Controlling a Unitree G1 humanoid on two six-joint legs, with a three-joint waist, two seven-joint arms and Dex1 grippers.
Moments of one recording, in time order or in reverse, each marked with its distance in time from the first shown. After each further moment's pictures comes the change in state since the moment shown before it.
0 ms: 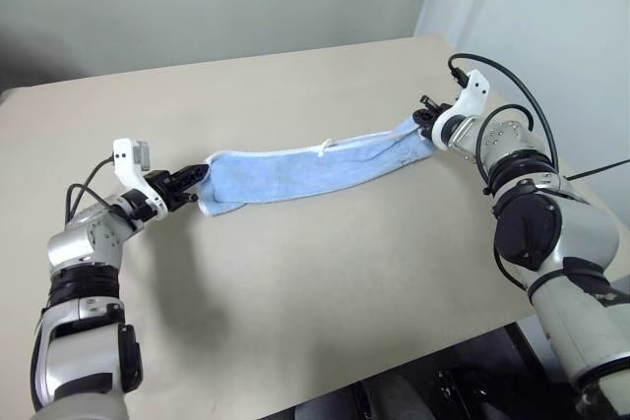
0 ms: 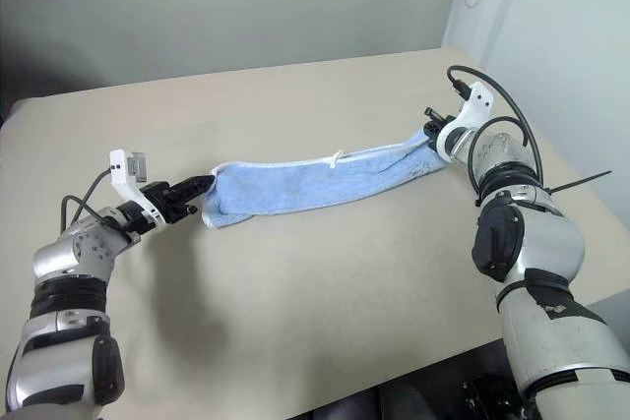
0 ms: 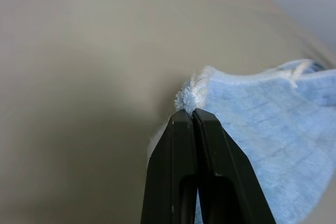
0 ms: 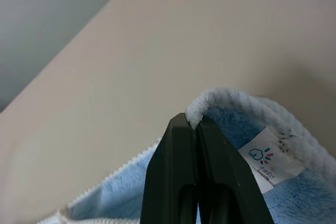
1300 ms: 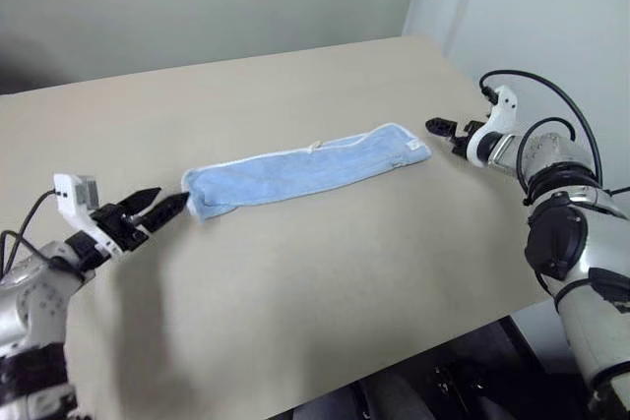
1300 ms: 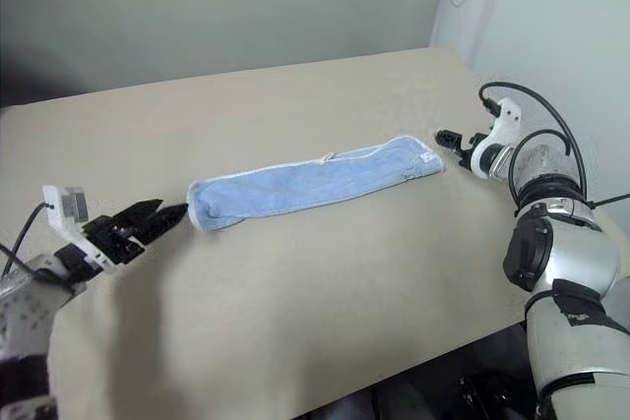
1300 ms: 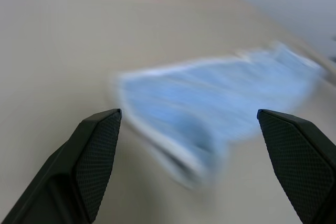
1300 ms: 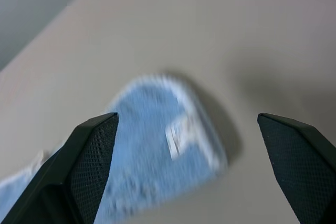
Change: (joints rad) left arm 0.543 0.048 0.203 -0.693 -0.224 0.172 -0.036; right arm 0.119 -0.149 0.071 -0.055 -0.072 0.198 0.262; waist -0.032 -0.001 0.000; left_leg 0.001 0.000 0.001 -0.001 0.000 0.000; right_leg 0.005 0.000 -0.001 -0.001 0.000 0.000
